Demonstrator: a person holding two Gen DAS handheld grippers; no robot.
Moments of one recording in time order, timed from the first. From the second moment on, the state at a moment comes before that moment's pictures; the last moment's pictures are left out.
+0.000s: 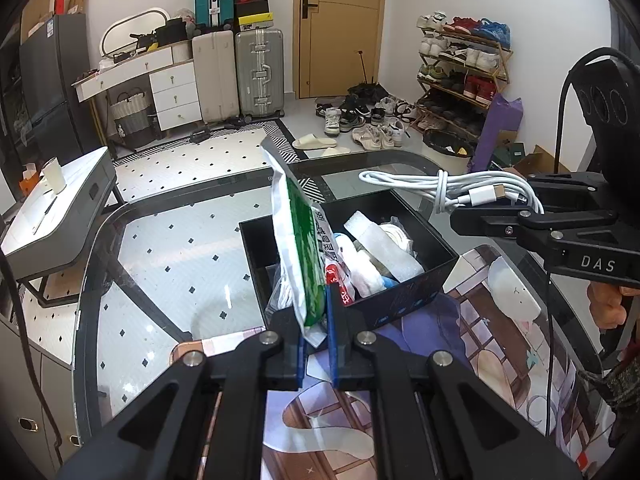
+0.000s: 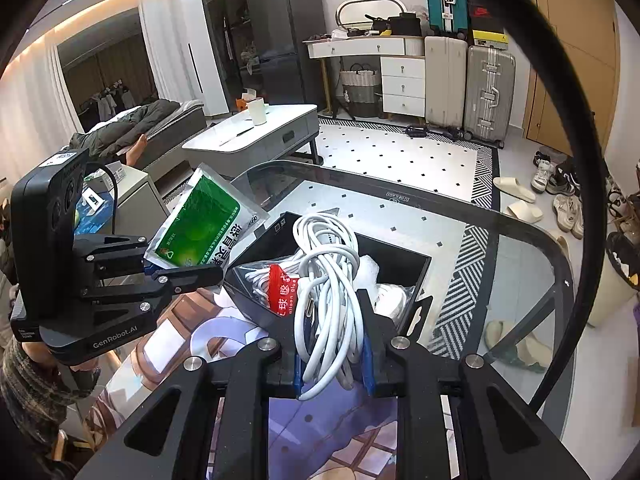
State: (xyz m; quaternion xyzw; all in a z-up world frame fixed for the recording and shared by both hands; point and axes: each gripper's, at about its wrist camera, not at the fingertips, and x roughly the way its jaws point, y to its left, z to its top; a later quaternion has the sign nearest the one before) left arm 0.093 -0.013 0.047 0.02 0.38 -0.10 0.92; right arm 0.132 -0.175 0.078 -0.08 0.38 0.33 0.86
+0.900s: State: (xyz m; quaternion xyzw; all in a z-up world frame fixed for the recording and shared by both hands) left arm 0.144 -0.009 0.021 0.01 0.40 -0.10 0.91; right arm 0.181 -0.151 0.049 -0.09 0.40 0.35 0.85
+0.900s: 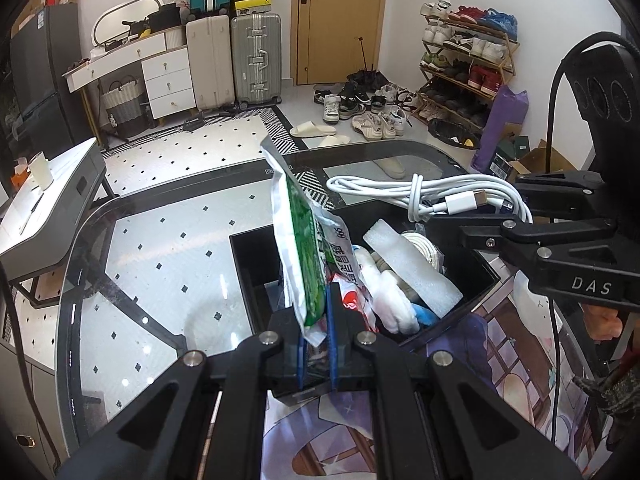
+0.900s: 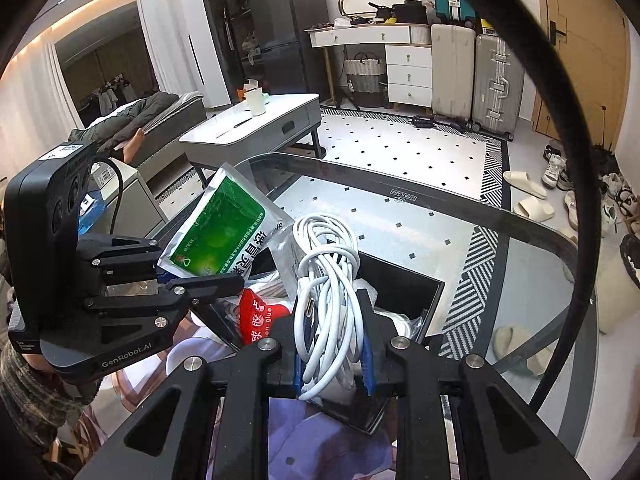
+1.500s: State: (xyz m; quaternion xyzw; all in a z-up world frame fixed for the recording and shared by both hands) left arm 0.156 -0.009 0.003 0.00 0.42 -0.10 0.90; right arm 0.194 -0.118 0.018 -0.12 0.41 0.35 0.84
